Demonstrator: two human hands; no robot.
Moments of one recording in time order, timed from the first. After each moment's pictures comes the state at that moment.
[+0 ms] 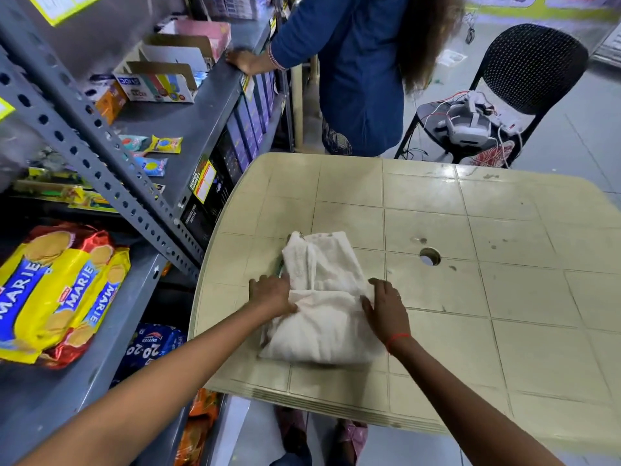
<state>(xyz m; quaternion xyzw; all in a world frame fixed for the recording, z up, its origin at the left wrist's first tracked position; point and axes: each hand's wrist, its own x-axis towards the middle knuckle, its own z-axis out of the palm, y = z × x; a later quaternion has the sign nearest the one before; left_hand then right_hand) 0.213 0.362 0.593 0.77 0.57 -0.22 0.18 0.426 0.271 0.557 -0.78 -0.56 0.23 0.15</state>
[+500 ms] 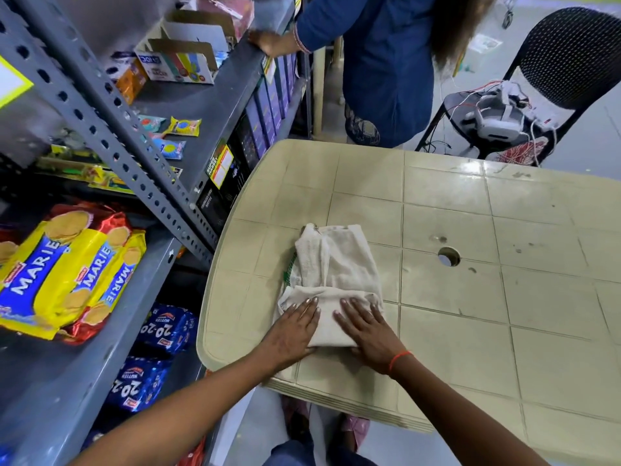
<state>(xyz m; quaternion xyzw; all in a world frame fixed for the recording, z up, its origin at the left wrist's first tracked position) 0.193 0.286 0.529 0.89 0.38 -0.22 0.12 0.406 0.247 0.533 -0.53 -0.82 0.18 -0.14</state>
